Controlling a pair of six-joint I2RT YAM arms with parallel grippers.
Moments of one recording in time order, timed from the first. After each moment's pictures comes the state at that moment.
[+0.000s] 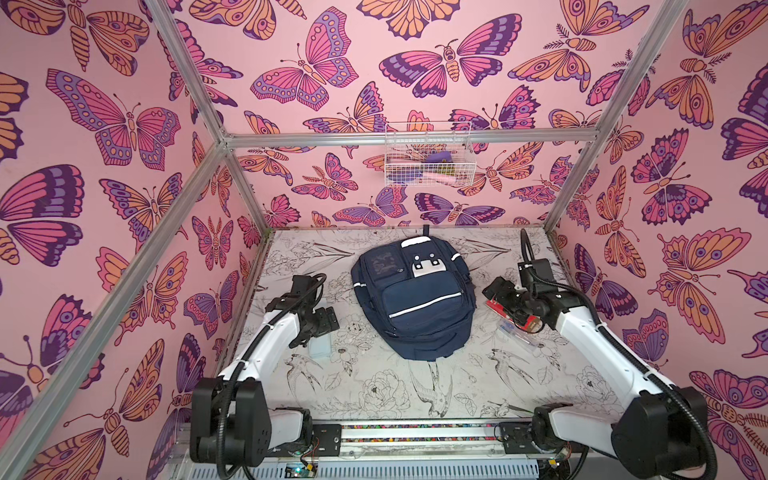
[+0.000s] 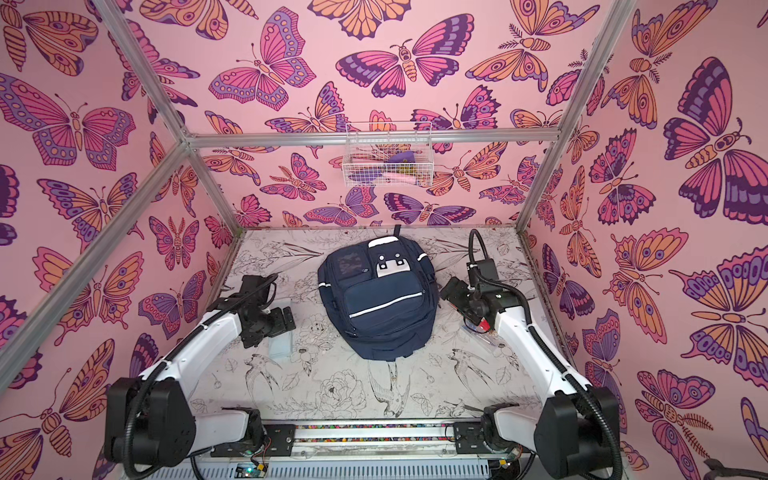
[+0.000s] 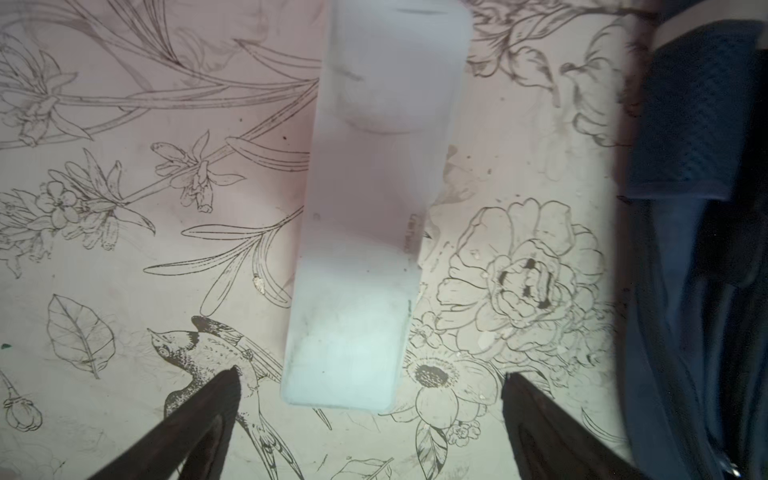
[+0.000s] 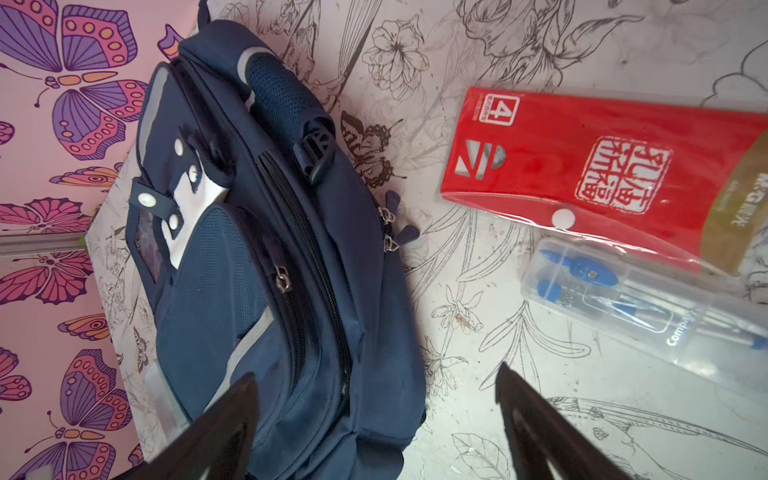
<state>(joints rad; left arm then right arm) -0.05 1.34 0.87 -0.82 -0.01 -0.47 0.18 1.23 0.94 -0.62 -0.14 0.84</state>
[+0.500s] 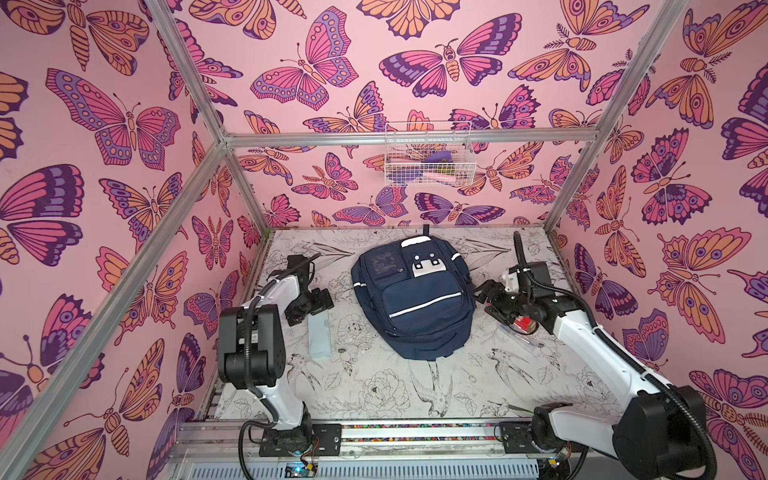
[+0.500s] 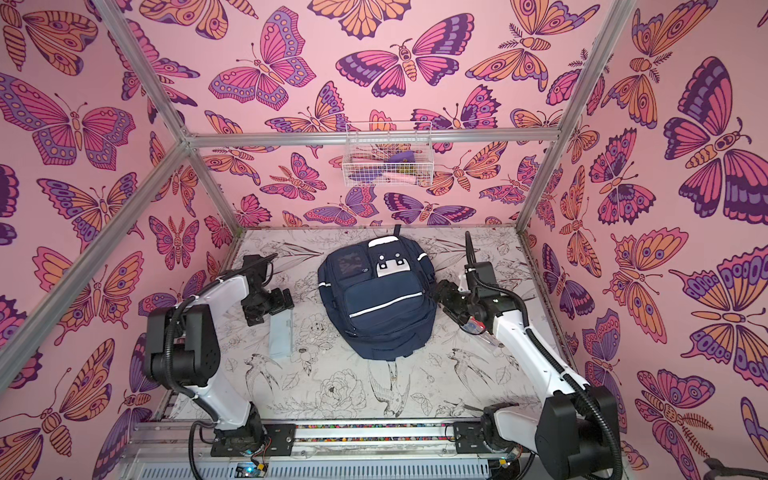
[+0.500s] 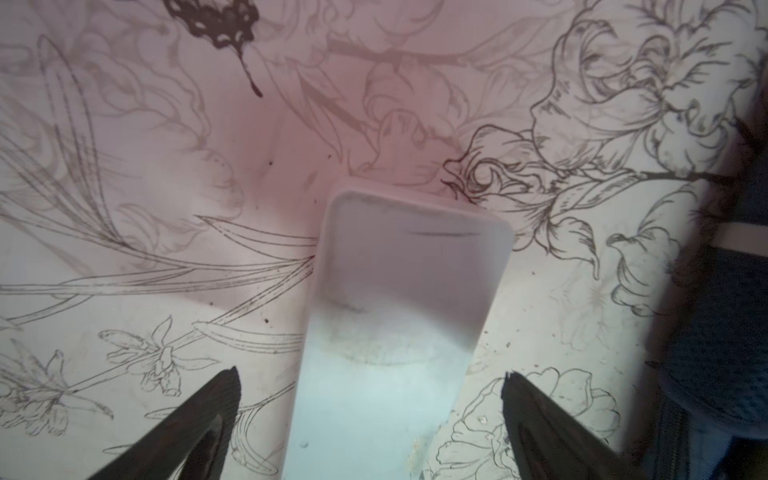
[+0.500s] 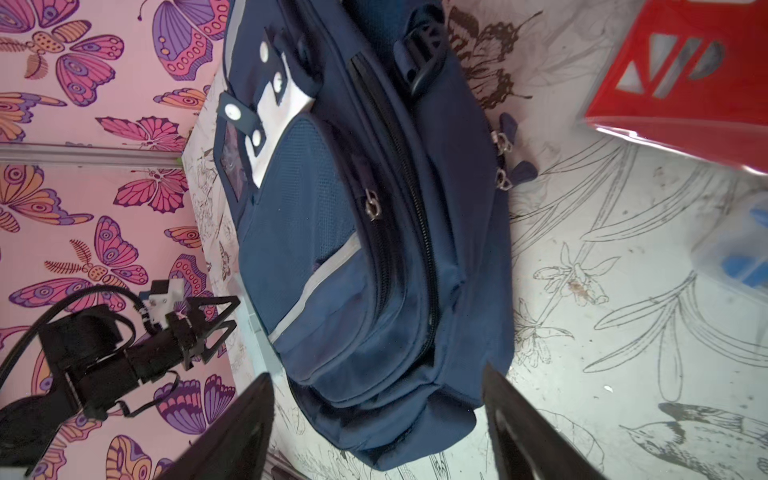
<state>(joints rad) 0.06 1.76 1.15 -0.78 0.06 -0.38 0.20 1.21 0.88 -0.52 -0.41 0.84</state>
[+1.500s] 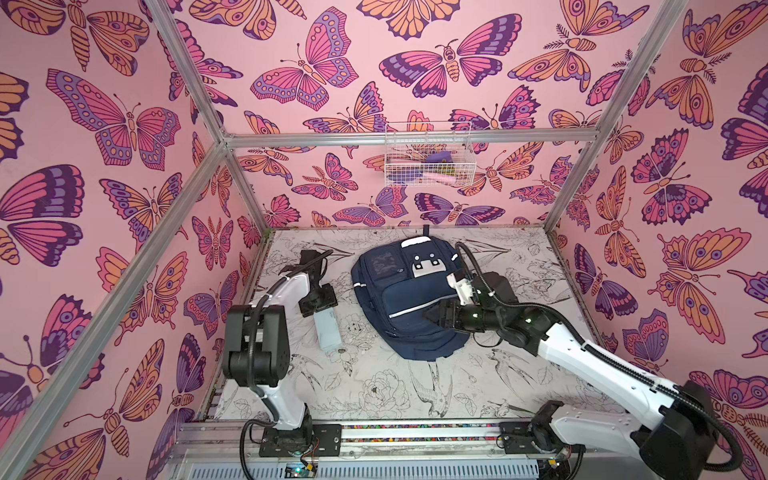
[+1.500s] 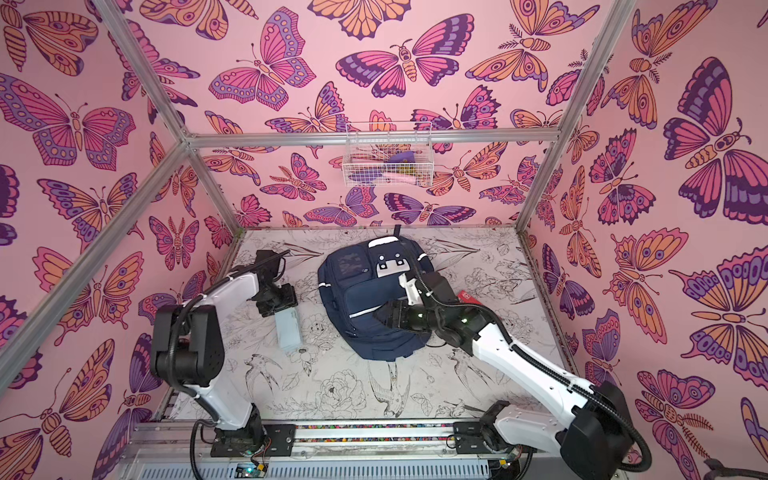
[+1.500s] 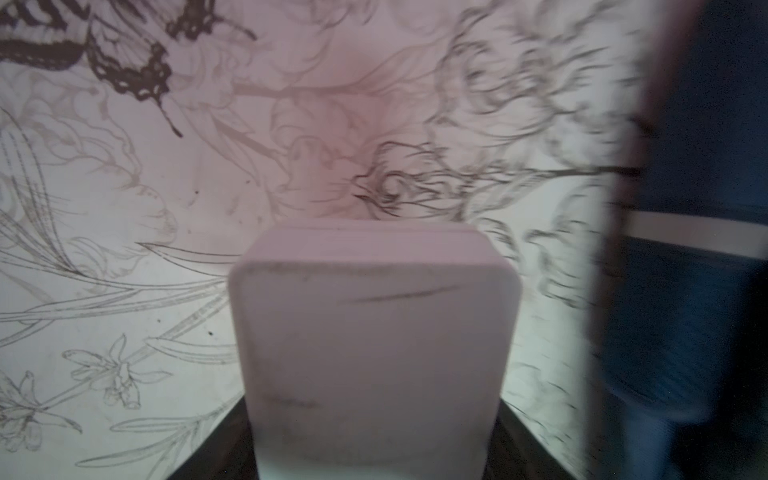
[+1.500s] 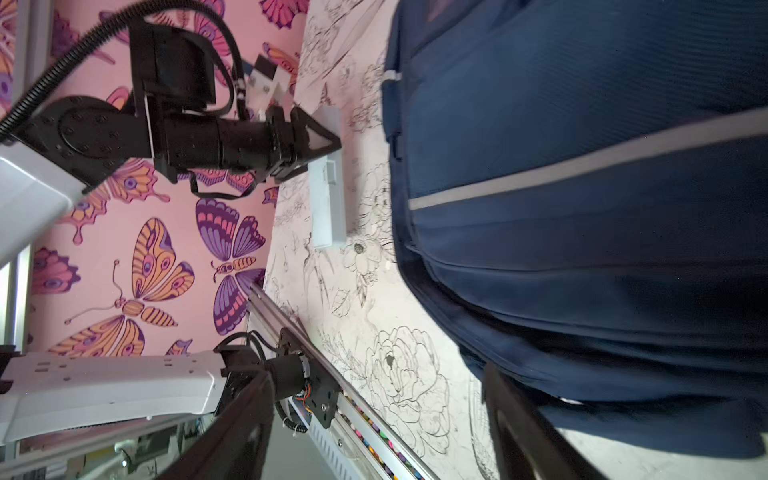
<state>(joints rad) -0.04 1.70 1.20 -0.77 0.07 -0.42 0.71 1.21 0.96 -0.39 -0.38 0.78</state>
